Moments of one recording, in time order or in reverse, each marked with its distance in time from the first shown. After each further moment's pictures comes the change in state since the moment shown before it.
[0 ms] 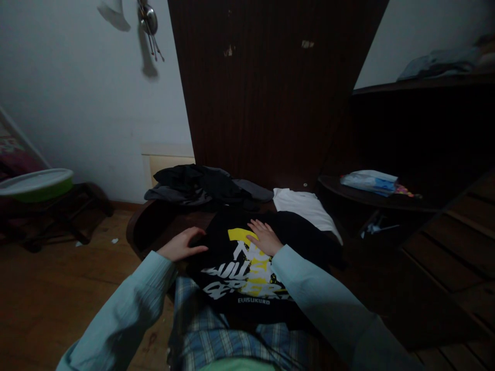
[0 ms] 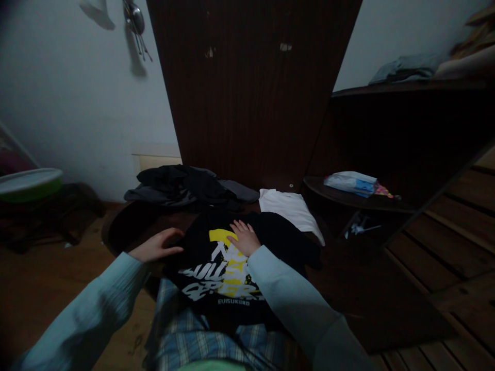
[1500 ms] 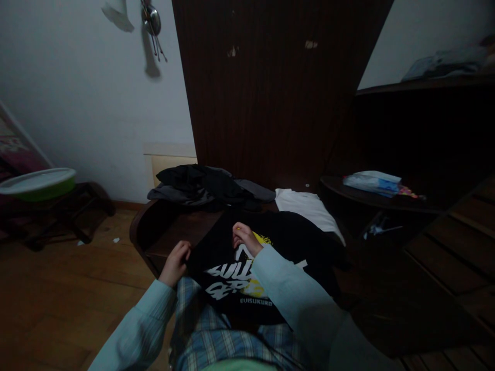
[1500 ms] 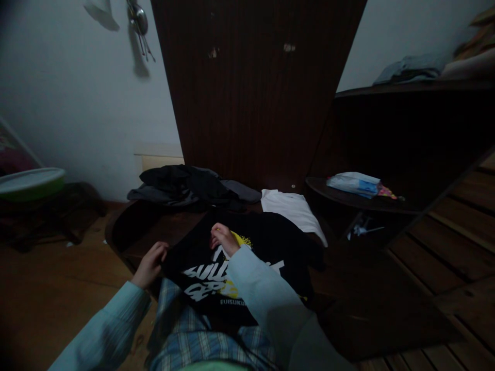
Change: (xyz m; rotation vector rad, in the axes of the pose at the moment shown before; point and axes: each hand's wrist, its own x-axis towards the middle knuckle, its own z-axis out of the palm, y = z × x) left_hand -0.047 -0.025 0.049 -0.049 0.434 -0.025; right_hand 0.025 -0.069 0.011 1.457 -0.021 0.091
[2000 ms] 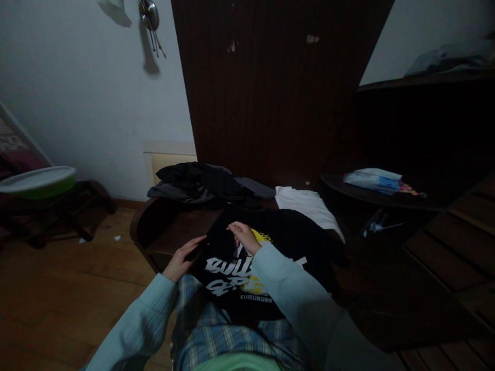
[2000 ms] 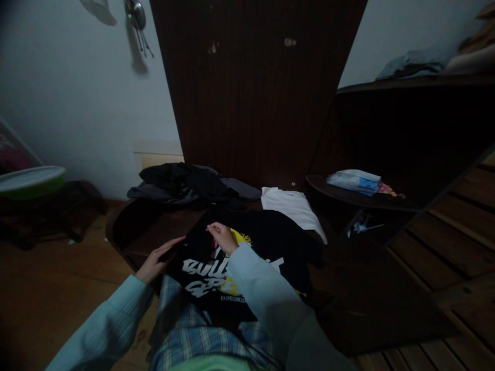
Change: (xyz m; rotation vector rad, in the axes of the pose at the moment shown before) left_hand 0.009 0.002 0.001 -0.173 -0.262 0.009; right_hand 0.004 0.007 0.003 -0.253 0.103 -0.062
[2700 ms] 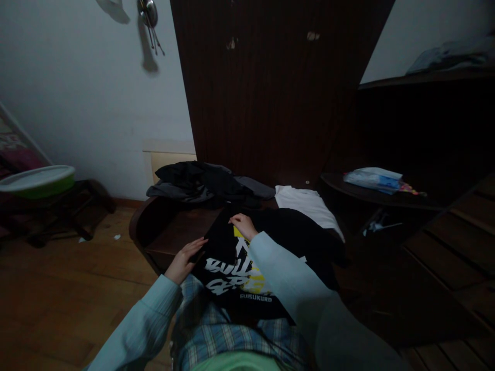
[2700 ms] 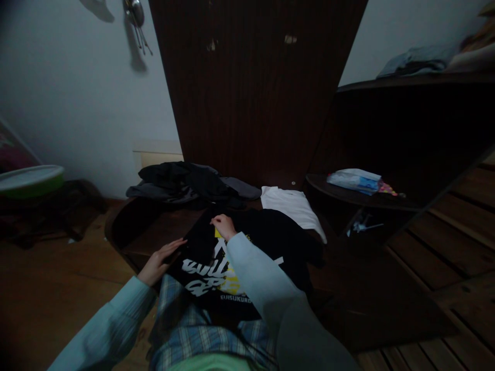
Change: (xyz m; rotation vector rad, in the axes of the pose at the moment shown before) left_hand -0.002 -0.008 0.014 0.151 0.054 0.019; right_hand 0.037 -0.005 -0.012 -0.504 0.112 -0.056
